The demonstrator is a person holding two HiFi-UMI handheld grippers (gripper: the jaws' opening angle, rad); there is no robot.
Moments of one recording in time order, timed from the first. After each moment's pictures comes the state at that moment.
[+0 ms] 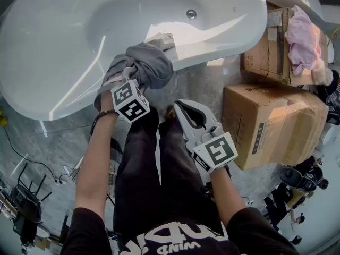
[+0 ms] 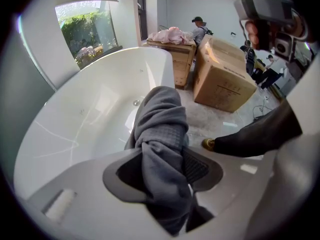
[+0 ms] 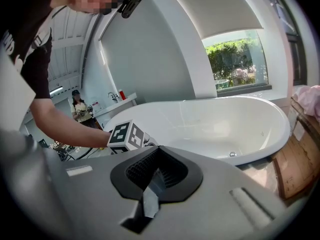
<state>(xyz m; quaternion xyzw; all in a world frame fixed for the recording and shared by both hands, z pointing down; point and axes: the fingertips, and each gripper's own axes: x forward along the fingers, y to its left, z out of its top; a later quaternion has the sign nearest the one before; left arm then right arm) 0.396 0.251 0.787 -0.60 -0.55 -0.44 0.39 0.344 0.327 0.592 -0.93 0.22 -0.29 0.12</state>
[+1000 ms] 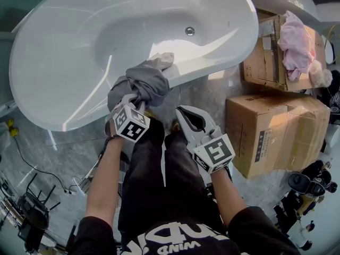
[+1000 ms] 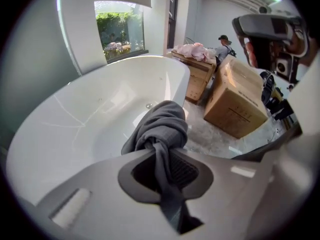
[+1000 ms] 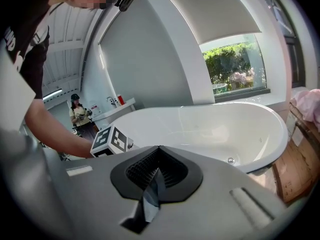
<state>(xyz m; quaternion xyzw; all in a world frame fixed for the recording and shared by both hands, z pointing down) 0.393 0.247 0.747 -0.68 -0.48 -0.47 0.28 0.361 0.349 0.573 -0.93 0.21 -0.27 0.13</state>
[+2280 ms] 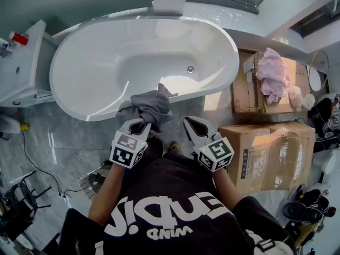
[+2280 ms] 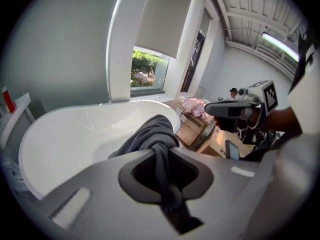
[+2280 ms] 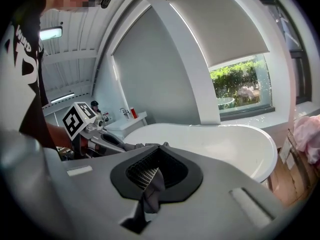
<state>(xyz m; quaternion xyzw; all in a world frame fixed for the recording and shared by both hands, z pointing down) 0.327 0.249 0.473 -0.80 -0.42 -0.41 0.09 0.312 0.378 0.413 -0.93 0.25 -0.23 0.12</state>
